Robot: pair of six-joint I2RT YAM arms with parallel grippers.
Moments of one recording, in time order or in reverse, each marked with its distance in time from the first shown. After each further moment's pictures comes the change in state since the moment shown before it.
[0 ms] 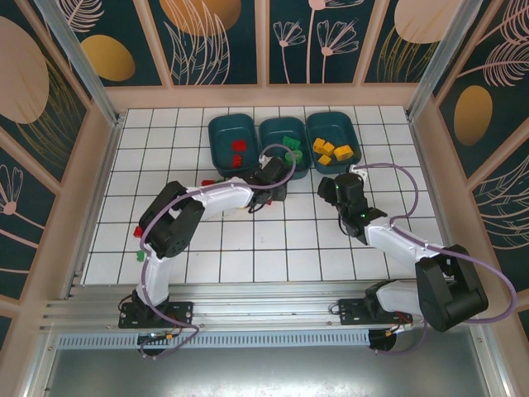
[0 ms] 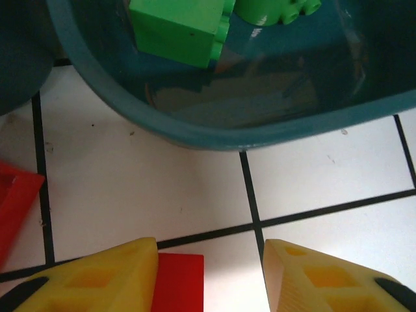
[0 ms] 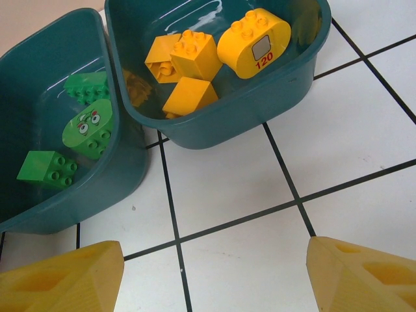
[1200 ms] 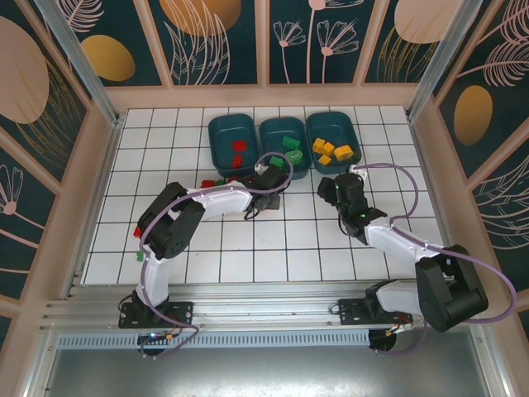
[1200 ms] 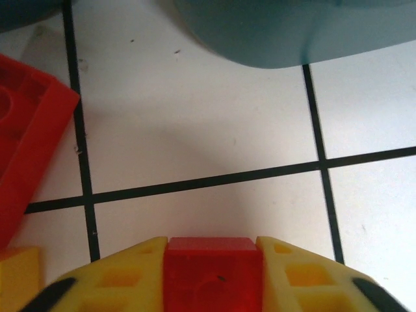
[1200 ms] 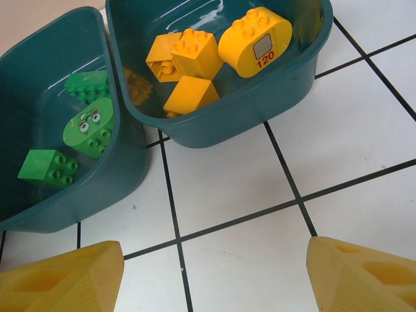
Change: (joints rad) left arm -0.006 -0.022 -0.061 -0.072 -0.004 -0.020; right arm 0.000 0.000 0.000 0.000 -0.004 0.000
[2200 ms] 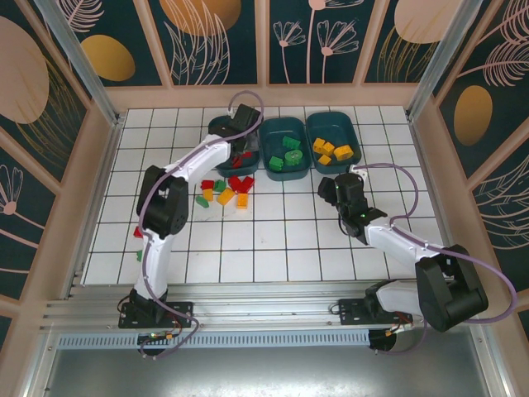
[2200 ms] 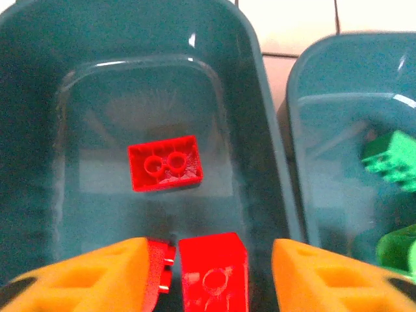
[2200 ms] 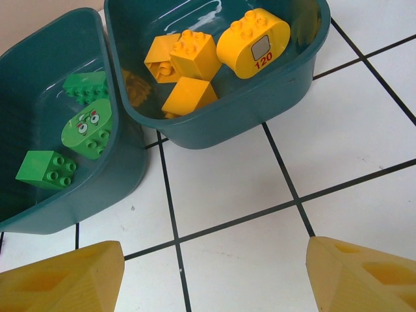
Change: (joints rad) left arm 0.303 0.178 0.552 -0.207 -0.020 0.130; right arm 0.000 0.000 0.000 0.000 0.005 -0.002
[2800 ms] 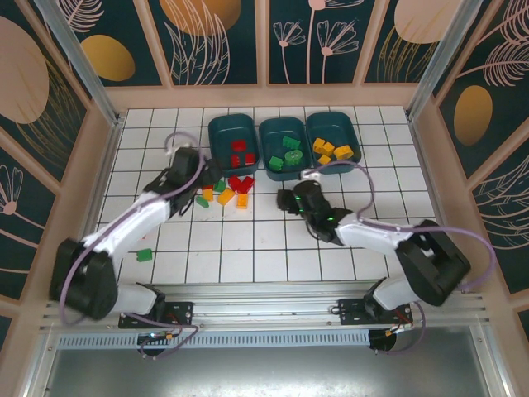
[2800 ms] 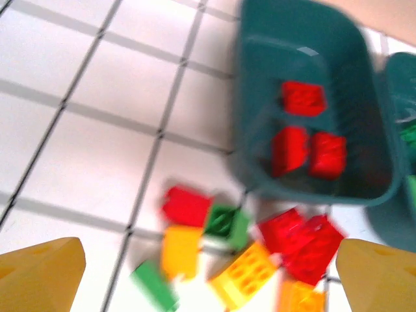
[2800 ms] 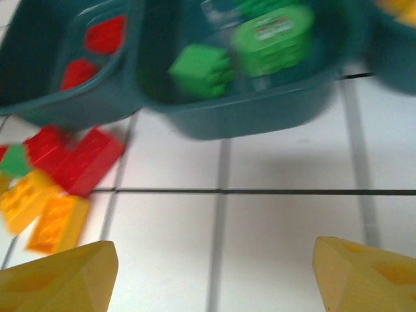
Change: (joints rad) left arm 0.104 -0.914 -1.050 0.304 -0.010 -0.138; right arm 0.372 0.232 0.148 0.062 0.015 -0.033
